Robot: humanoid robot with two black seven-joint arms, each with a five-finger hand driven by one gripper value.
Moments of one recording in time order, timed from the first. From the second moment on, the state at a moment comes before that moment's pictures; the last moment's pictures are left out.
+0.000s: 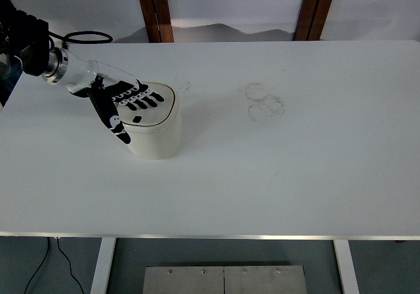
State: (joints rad) left arm -1.63 0.72 0.27 -1.27 0.45 -0.61 0.20; right arm 0.04 0.00 0.22 0.16 -0.38 -0.02 -0.07
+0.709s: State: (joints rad) left arm -1.74 0.73 0.26 -1.13 0.31 -0.61 0.20; right arm 0.04 0.00 0.22 0.16 -0.38 -0.02 -0.07
